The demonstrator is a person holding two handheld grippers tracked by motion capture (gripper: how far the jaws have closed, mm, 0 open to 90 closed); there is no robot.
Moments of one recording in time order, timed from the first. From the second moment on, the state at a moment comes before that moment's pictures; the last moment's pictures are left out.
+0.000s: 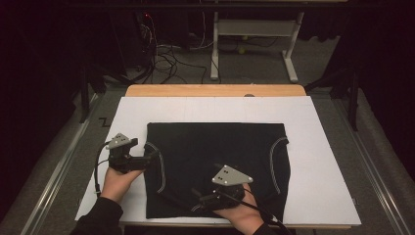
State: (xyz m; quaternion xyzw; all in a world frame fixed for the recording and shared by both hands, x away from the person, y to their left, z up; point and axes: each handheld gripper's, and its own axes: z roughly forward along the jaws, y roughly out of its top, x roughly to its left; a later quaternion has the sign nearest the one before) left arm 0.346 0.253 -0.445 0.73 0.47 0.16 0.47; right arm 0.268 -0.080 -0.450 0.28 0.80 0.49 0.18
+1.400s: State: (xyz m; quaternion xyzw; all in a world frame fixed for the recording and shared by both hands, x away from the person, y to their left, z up) left arm 0.455 0.259 -0.487 0.73 0.56 0.12 0.37; right arm 0.250 -0.021 -0.455 0.25 0.83 0.48 0.14
